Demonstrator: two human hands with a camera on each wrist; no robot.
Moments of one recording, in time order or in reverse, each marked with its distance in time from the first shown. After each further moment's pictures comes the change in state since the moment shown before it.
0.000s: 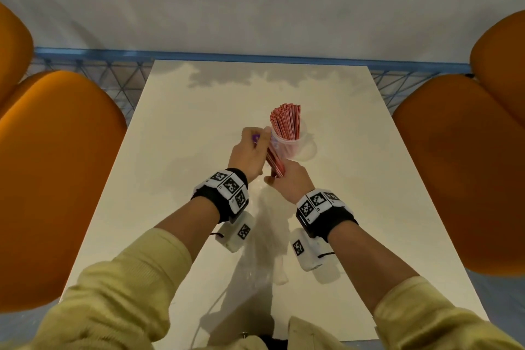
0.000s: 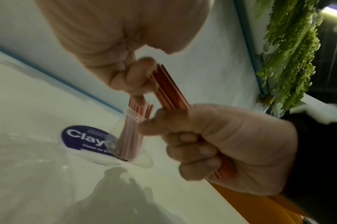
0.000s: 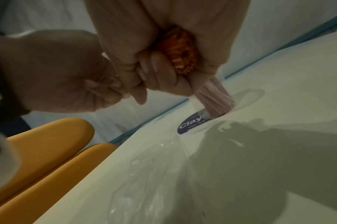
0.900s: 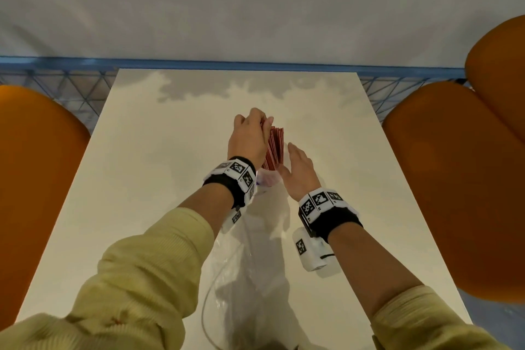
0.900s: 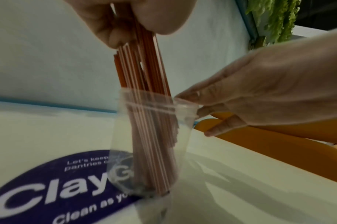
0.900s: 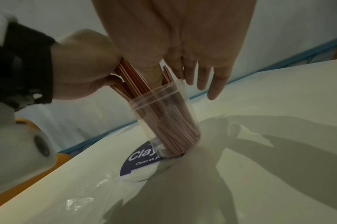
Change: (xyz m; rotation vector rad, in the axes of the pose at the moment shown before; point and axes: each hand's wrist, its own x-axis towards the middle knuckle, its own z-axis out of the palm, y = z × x) left_hand 0.112 0.029 0.048 0.377 0.200 0.328; right_hand 0.091 0.035 -0.049 -0.148 0.026 0.095
